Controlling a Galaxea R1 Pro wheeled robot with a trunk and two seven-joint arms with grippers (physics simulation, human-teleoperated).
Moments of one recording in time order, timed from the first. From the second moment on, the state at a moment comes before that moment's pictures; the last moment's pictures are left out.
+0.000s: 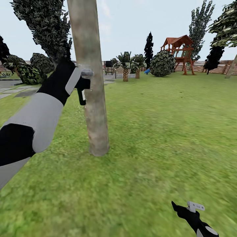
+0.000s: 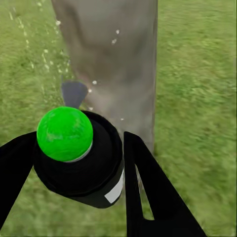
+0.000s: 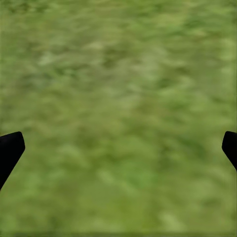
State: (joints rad) left arm -1.69 -0.06 -0.18 -0.59 0.21 0.98 0.23; right arm -0.40 -0.15 -0.47 -0.42 0.06 -0.15 0.31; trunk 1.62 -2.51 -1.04
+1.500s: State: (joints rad) left arm -1.18 0.00 -0.18 -0.06 0.21 0.25 0.23; right arm -0.40 -0.15 -0.47 -0.42 0.06 -0.15 0.31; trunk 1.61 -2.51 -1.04
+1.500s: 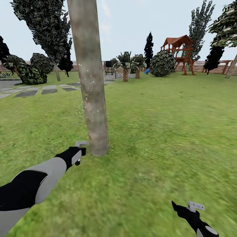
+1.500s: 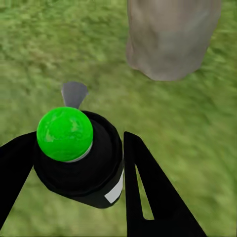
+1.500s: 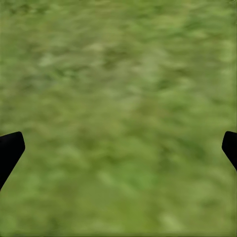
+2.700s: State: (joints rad) left arm -1.09 -0.05 -0.18 -0.06 0.21 0.15 0.23; right arm -0.40 -0.15 -0.47 -0.42 0.06 -0.15 0.31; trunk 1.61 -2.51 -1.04
